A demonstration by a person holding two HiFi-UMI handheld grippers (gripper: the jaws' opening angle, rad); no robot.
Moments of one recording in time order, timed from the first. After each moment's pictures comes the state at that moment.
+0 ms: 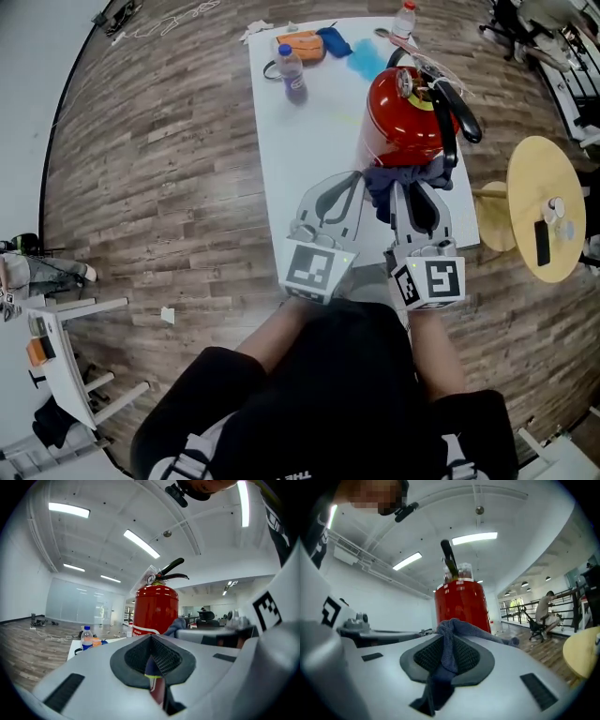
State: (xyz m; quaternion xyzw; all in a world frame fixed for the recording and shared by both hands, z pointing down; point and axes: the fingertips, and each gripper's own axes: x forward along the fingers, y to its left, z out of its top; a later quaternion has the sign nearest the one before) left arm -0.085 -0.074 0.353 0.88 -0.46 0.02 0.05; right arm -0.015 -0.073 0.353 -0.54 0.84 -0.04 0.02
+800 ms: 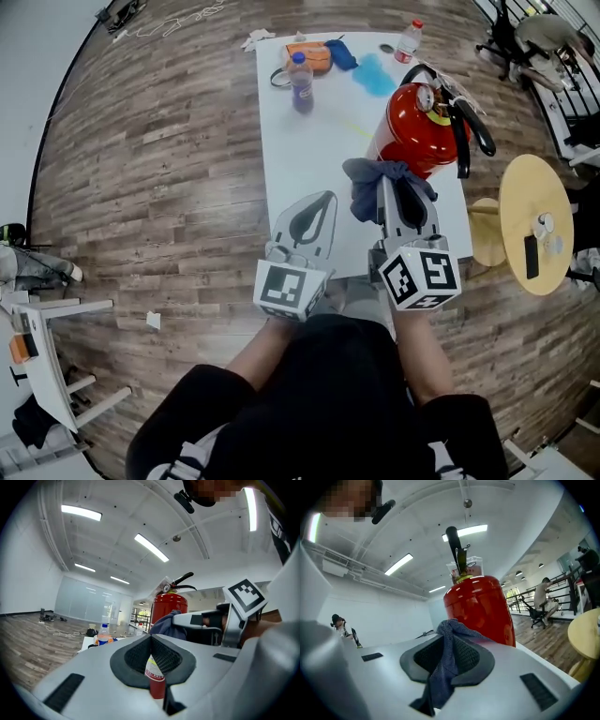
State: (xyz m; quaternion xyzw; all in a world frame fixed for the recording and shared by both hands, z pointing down) left arm -0.152 -0.049 0.360 0.86 -0.50 0.00 0.08; right arm -0.059 -0.085 0.327 -0.54 0.83 -0.12 0.05
